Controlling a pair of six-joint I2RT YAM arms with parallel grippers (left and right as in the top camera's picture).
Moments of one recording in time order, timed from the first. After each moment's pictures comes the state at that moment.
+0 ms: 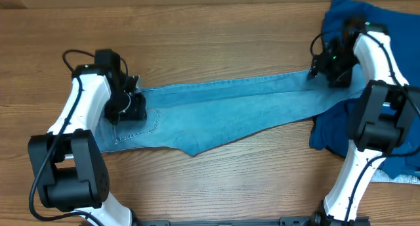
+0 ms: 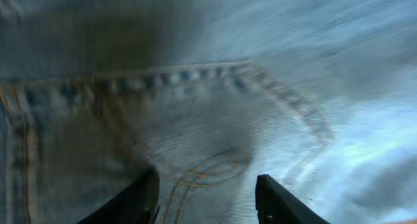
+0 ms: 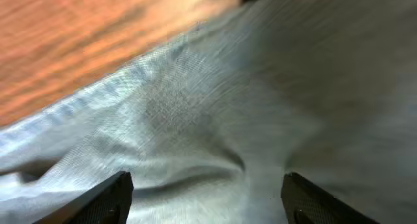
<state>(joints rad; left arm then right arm) 0.08 1.83 1.29 -1.04 0.15 0.08 -0.20 2.30 1.95 -1.24 -0.16 0.10</state>
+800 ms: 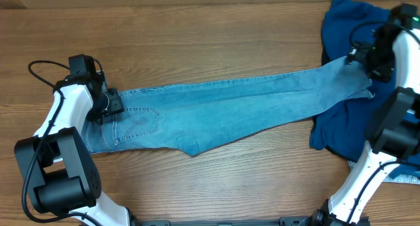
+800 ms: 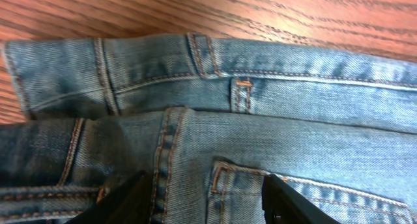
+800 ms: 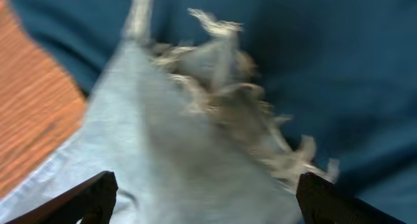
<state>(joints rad) 0.24 1.83 1.18 -0.72 0.02 -0.09 -0.41 2.30 2.10 -1.25 -0.08 0.14</state>
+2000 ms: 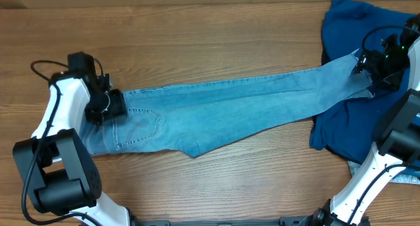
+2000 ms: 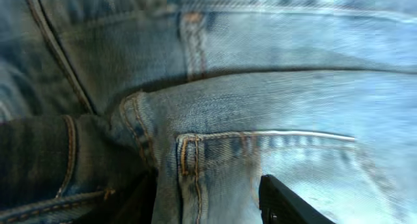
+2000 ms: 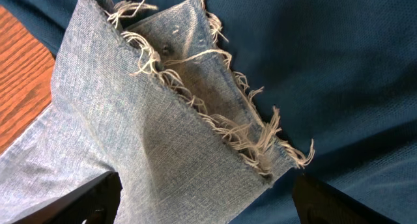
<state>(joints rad) 0.23 1.83 1.28 -0.96 0.12 -0.05 -0.46 2.30 2.09 -1.31 -0.15 0.04</state>
